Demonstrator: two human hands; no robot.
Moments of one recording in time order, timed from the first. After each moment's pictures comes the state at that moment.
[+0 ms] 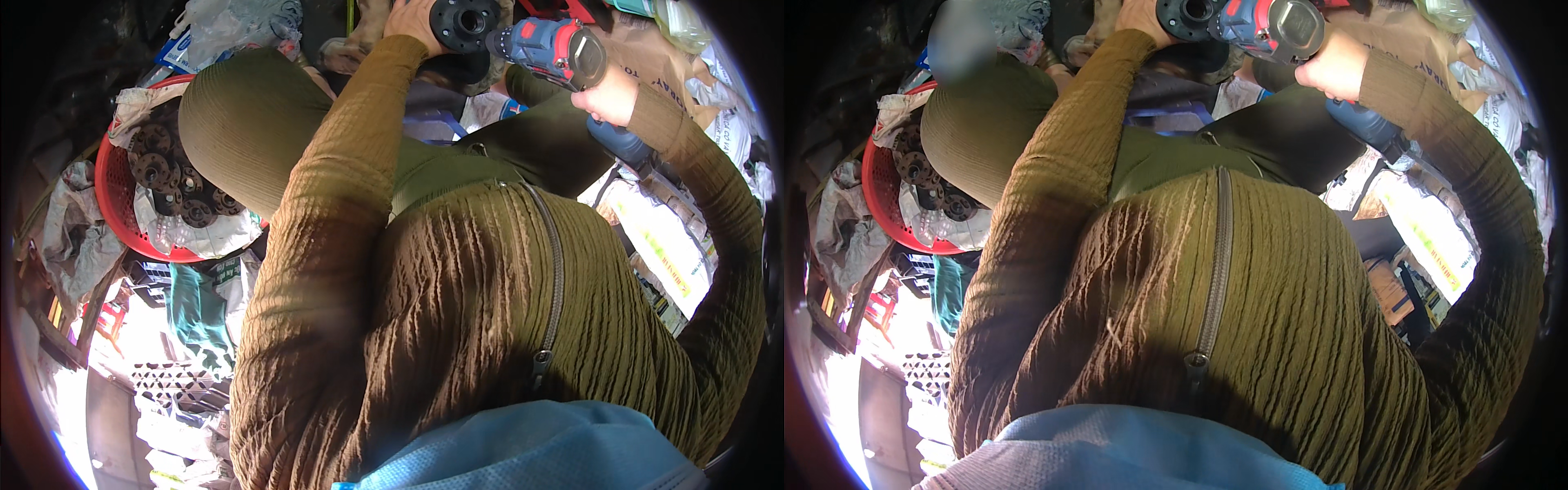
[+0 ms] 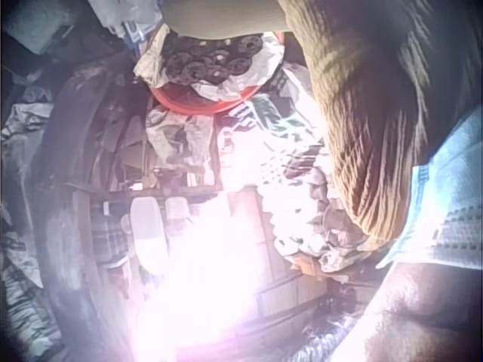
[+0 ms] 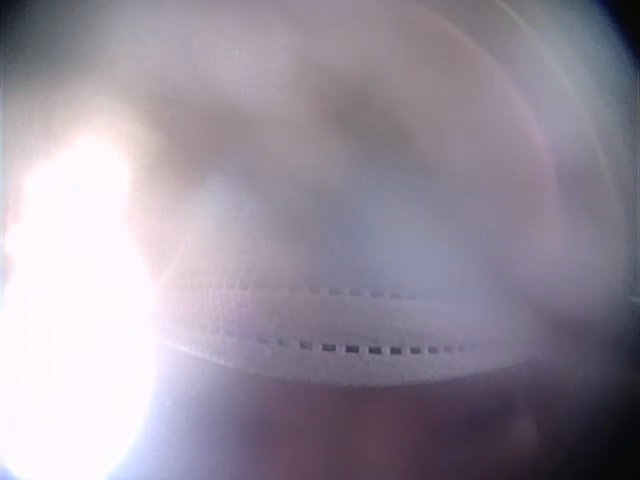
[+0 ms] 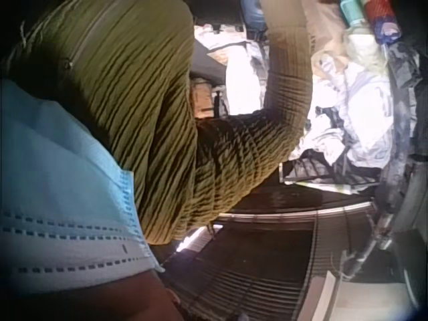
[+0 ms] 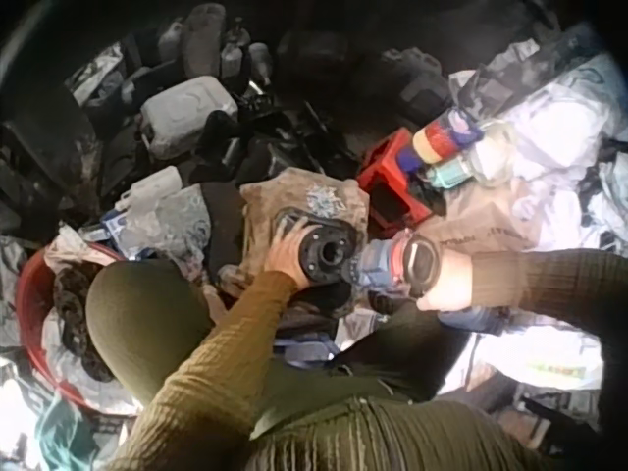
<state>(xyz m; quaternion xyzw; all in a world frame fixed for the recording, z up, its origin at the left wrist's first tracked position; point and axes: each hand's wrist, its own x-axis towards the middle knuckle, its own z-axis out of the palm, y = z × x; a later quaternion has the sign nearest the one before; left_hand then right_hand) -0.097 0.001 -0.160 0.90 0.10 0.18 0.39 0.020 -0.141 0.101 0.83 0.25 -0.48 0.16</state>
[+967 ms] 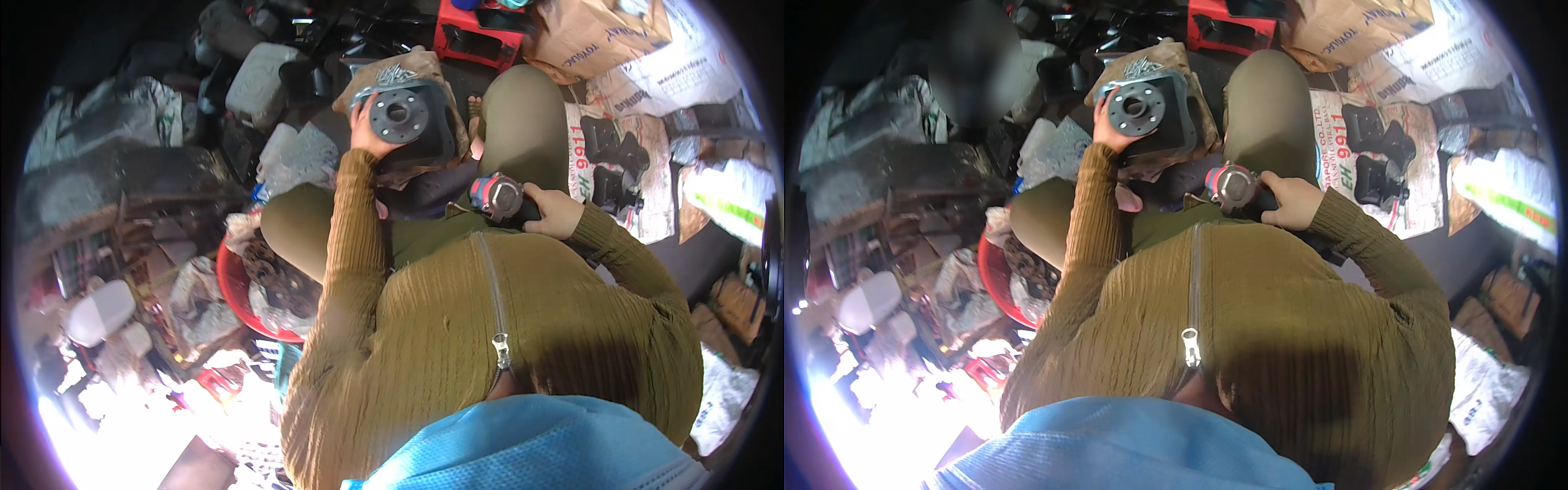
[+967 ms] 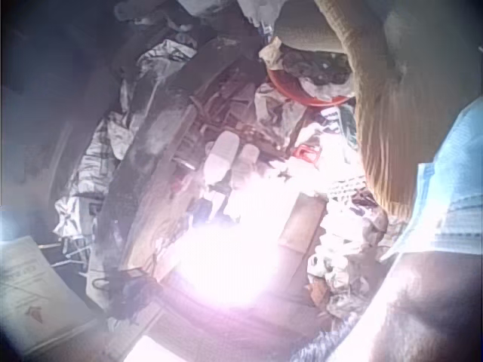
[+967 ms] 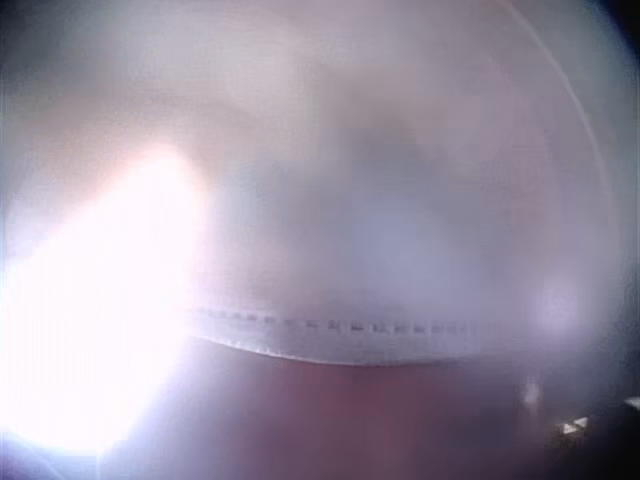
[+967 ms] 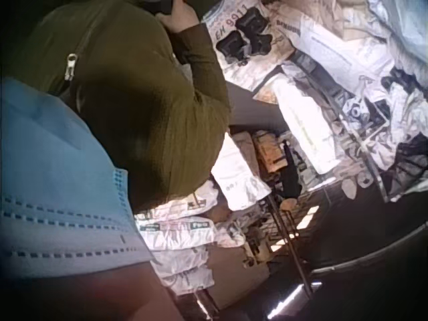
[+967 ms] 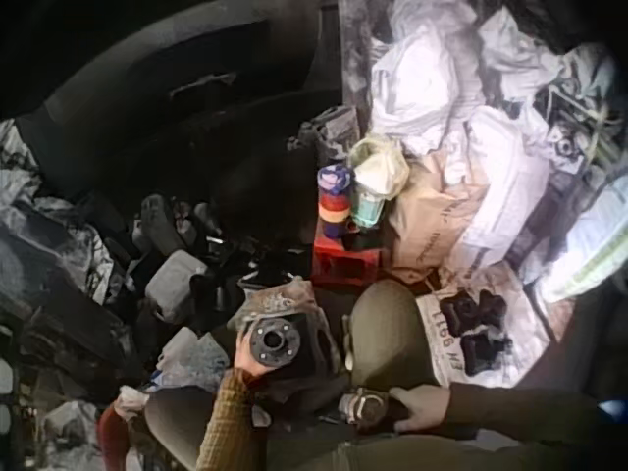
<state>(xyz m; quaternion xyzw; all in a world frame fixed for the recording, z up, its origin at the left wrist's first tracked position) -0.101 0.018 -0.103 0.96 0.01 0.08 0.25 -0.079 -0.370 0.057 0.82 0.30 -0.44 -0.20</state>
